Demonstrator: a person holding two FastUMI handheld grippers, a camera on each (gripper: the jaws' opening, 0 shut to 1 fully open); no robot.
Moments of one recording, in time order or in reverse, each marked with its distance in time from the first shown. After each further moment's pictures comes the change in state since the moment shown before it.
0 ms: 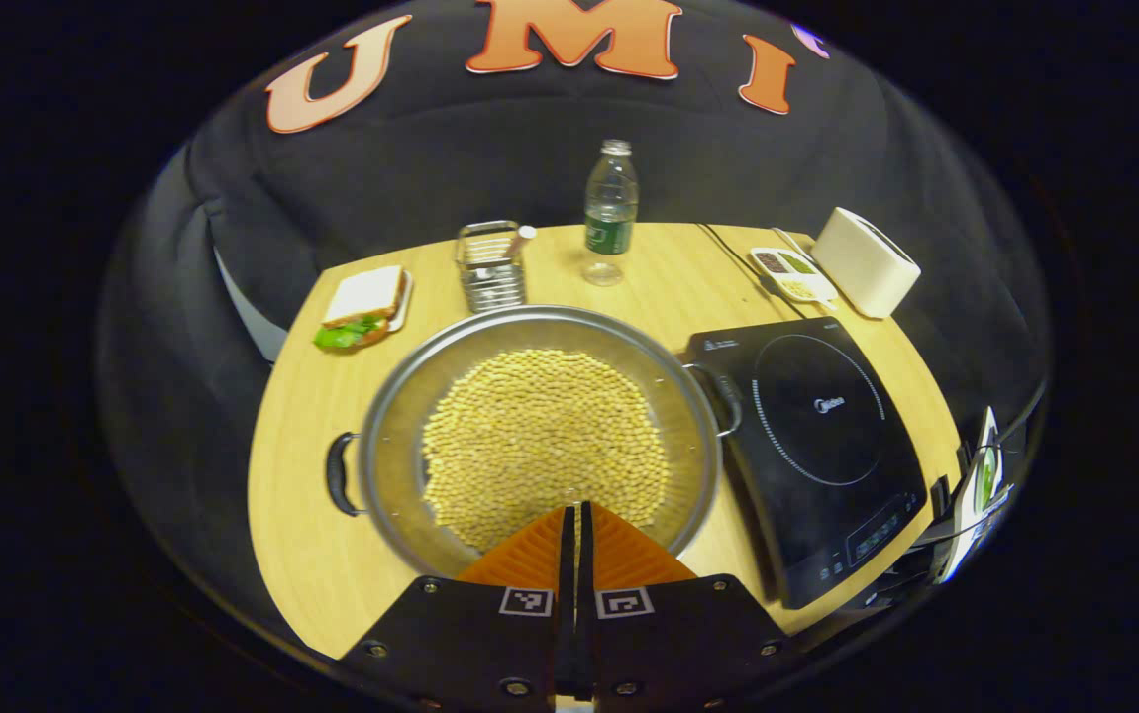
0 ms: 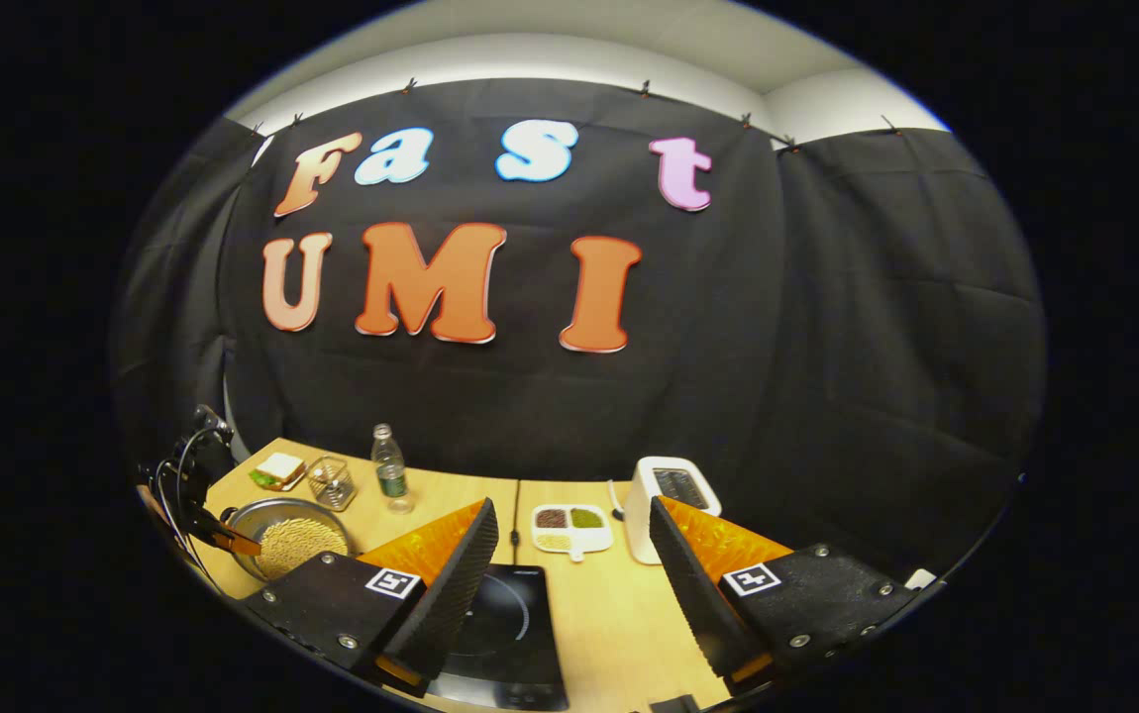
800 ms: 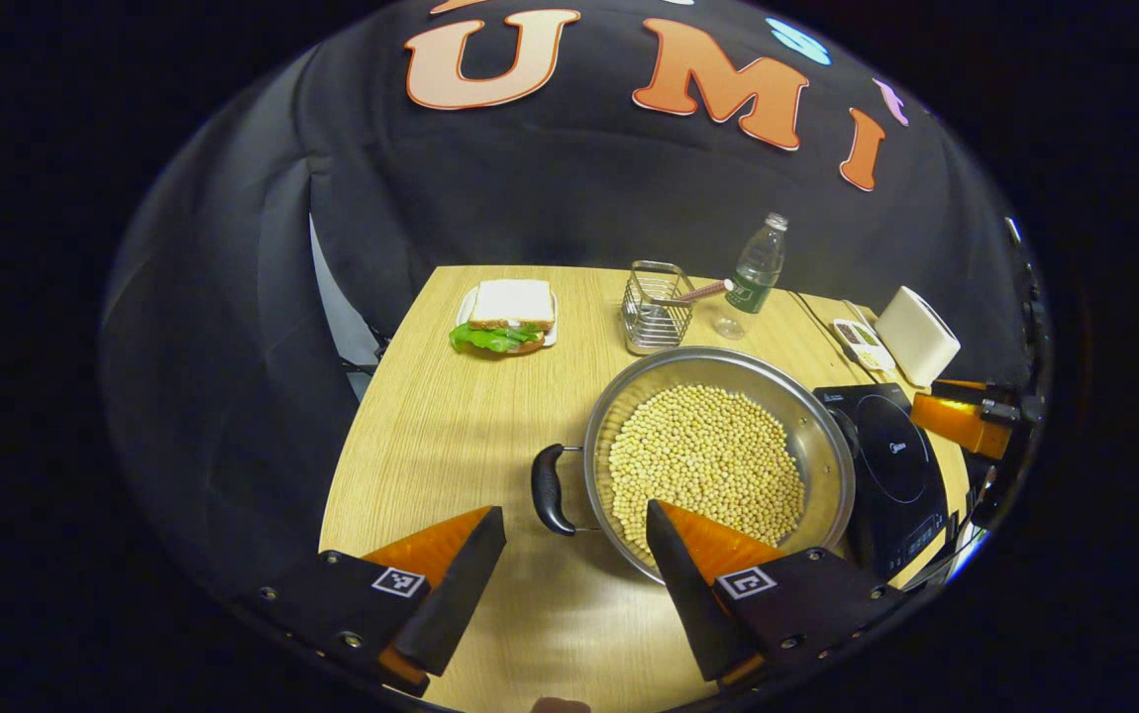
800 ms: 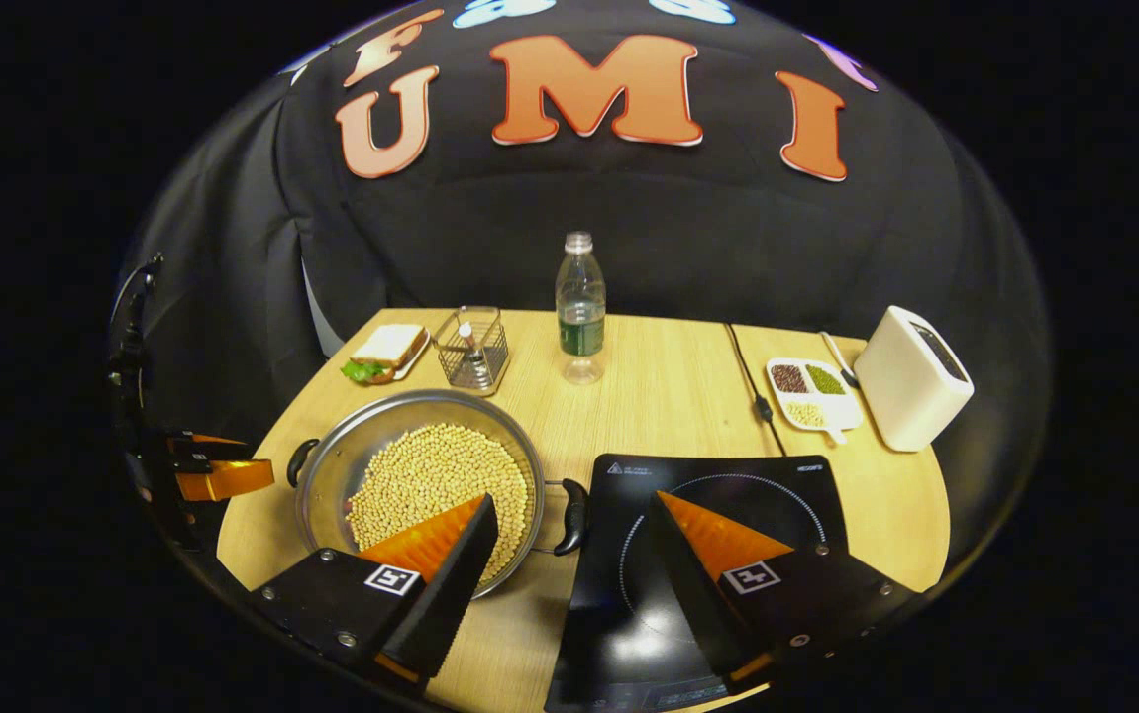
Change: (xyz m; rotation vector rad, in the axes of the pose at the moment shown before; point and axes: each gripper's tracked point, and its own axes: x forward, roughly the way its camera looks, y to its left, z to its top) left arm -0.002 0.149 -0.003 -0.162 -0.113 0.042; right arm 0.091 0.248 -0.155 -0.023 0.489 0.250
